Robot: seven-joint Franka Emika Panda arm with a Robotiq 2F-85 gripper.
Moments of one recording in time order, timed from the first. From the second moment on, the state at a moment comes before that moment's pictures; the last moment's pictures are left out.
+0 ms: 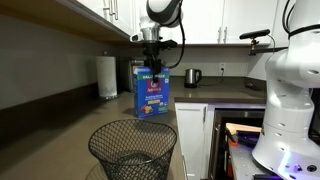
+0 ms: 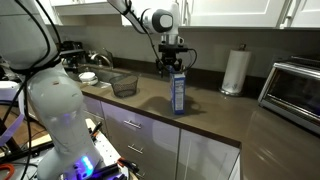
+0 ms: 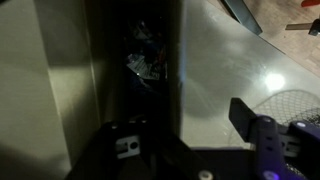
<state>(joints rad) 0.03 -0.13 -0.07 -2.24 -0.05 2.10 -0.85</state>
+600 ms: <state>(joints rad) 0.03 -0.10 -0.06 -2.20 -0.05 2.08 -0.88</state>
